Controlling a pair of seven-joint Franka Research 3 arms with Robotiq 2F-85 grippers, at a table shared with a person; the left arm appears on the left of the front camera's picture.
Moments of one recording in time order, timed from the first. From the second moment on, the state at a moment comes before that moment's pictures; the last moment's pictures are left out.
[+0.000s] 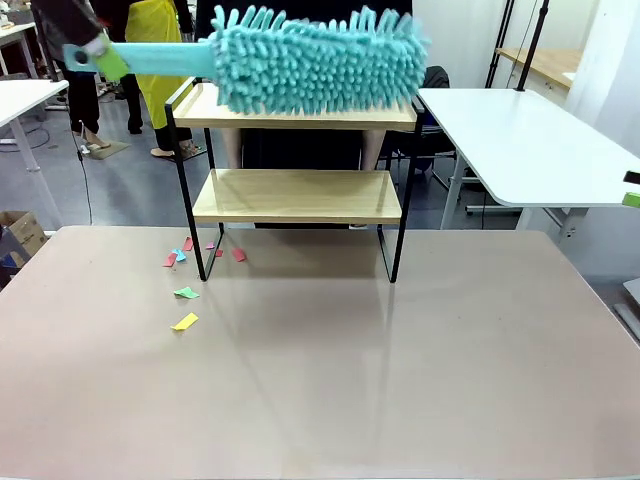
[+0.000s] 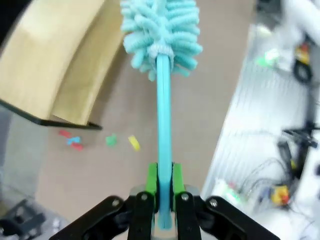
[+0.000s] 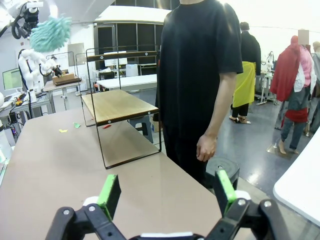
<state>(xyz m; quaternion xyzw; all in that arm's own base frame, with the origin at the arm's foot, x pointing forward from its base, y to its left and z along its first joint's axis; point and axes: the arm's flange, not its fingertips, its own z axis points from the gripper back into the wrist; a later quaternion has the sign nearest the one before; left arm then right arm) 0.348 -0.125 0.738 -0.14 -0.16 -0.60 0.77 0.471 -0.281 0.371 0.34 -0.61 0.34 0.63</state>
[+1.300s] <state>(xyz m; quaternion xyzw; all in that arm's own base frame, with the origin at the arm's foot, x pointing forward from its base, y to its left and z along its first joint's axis) 0.334 -0.018 0.659 0.11 0.12 -0.75 0.64 0.471 -0.281 0.371 0.34 -0.61 0.34 0.63</state>
